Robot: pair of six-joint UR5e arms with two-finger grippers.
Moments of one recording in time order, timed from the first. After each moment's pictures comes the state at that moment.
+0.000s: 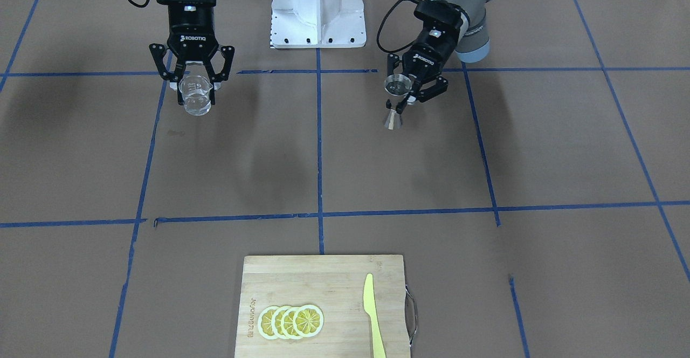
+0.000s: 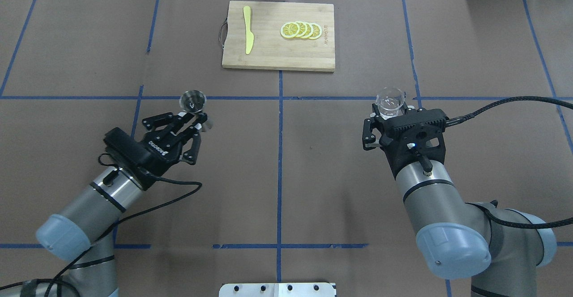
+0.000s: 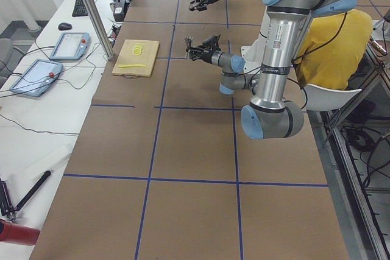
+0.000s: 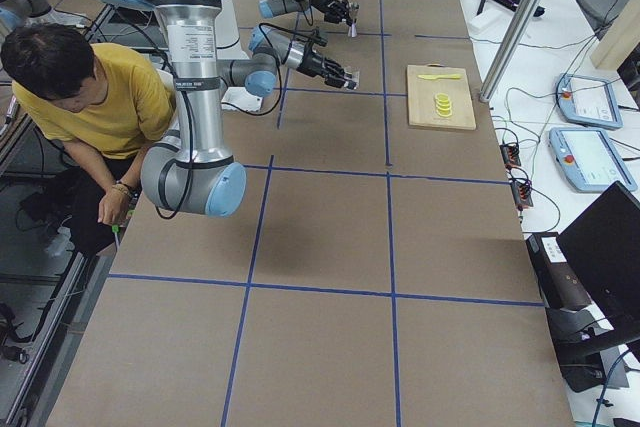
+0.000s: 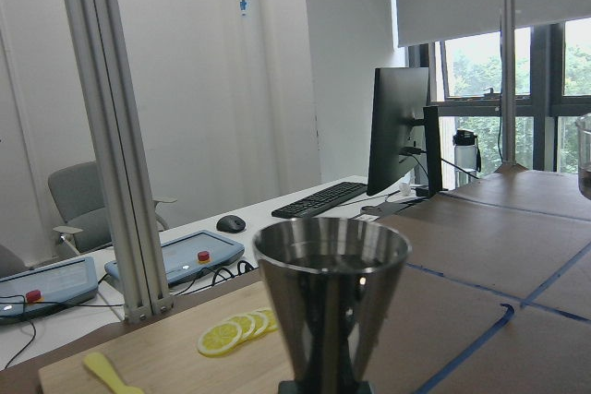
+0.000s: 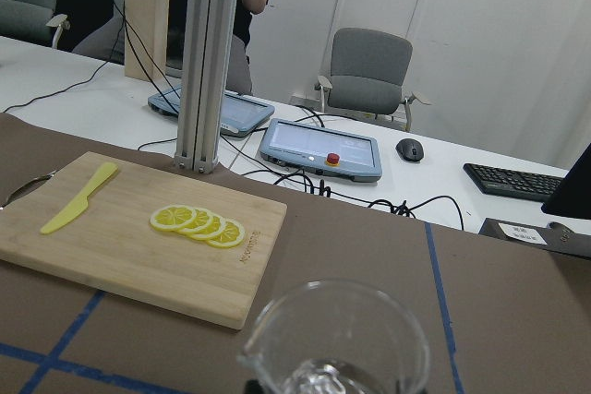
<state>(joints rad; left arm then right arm) -0.28 -1.78 -1.65 -3.21 -0.88 -0.36 0.23 -1.43 2.15 -1.27 0.65 1.05</state>
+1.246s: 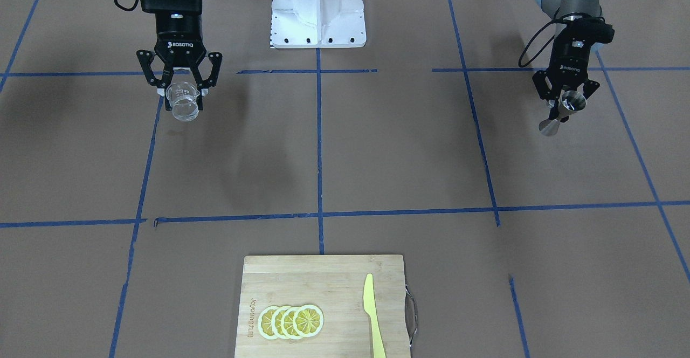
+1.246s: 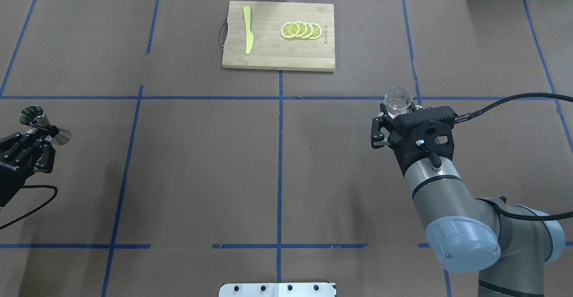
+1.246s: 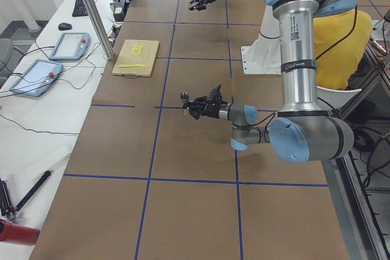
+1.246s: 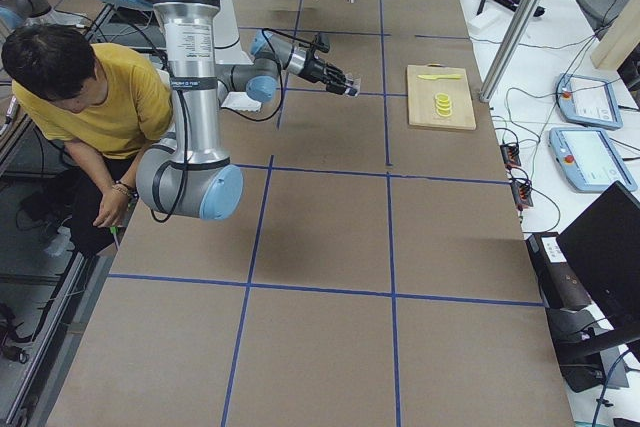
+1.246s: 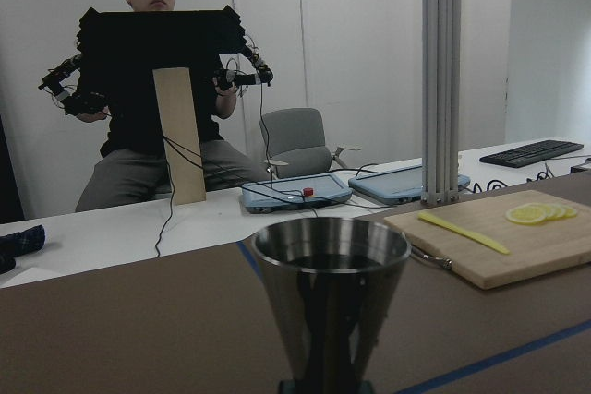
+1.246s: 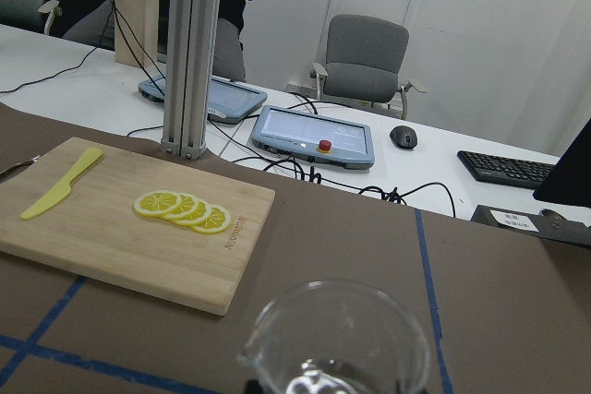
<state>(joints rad) -0.29 -1.35 -1.51 -3.49 -0.68 -0.62 0.25 -1.45 2.15 -1.26 0.68 1.05</state>
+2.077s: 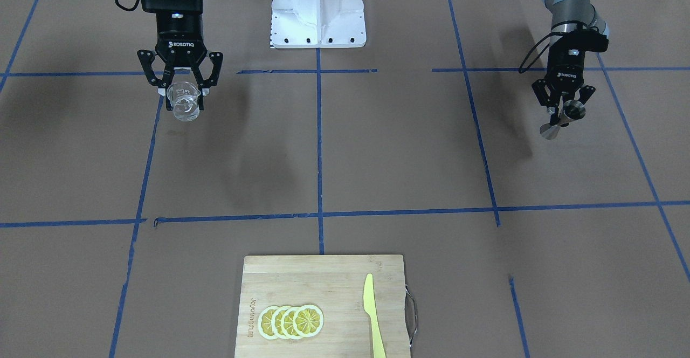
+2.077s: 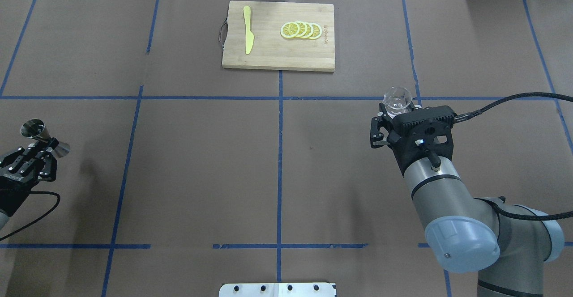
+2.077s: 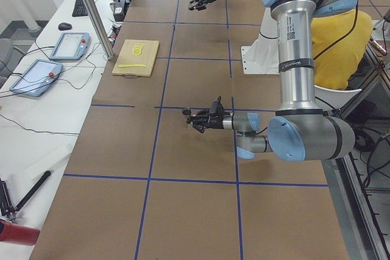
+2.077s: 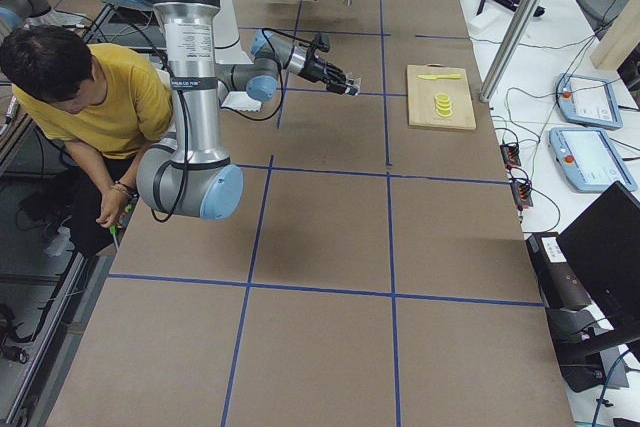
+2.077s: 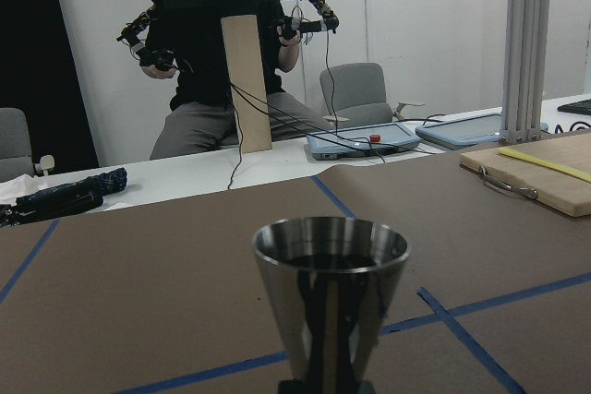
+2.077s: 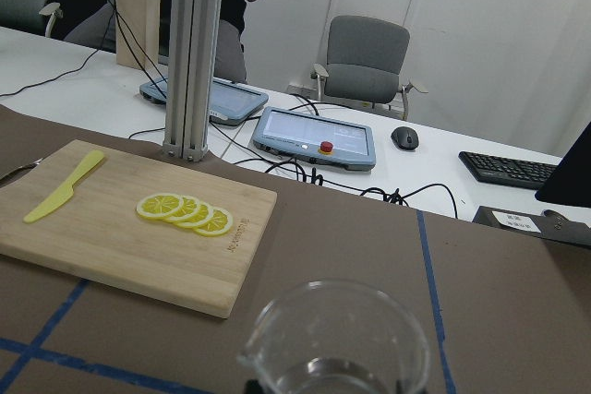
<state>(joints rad) -0.20 -1.34 -1.46 -3.35 -0.57 -0.85 0.25 -1.45 2.15 -1.26 0.68 1.05</state>
